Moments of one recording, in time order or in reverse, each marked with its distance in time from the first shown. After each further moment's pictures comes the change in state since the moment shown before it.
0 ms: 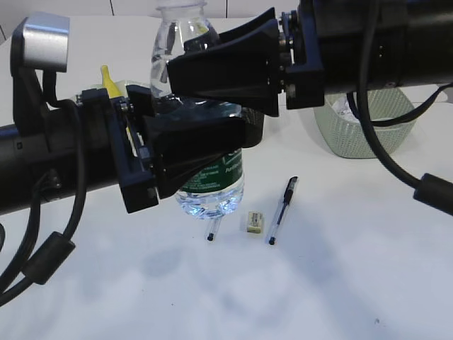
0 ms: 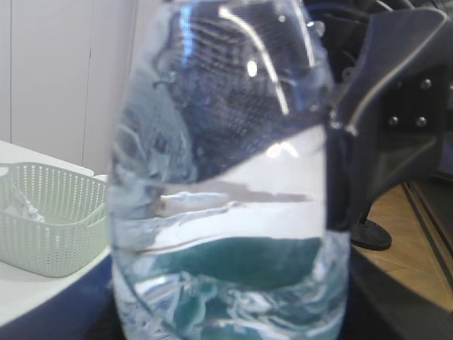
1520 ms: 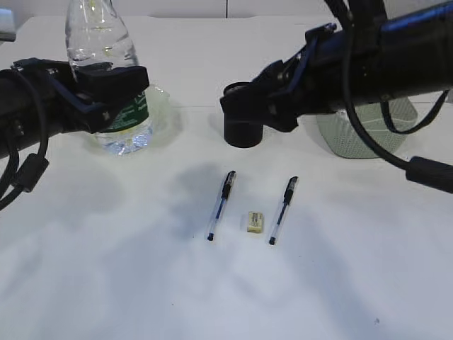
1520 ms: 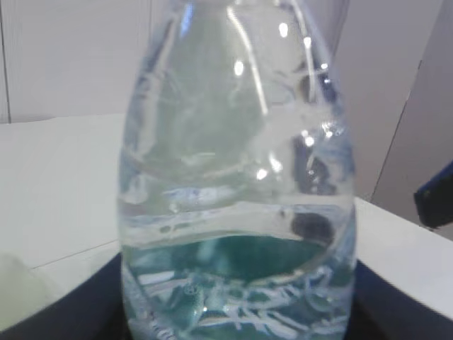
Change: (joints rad) left arm 0.225 0.014 0.002 -0.259 0.118 0.196; right arm 0.006 0.000 -0.006 -0.360 -0.416 0.363
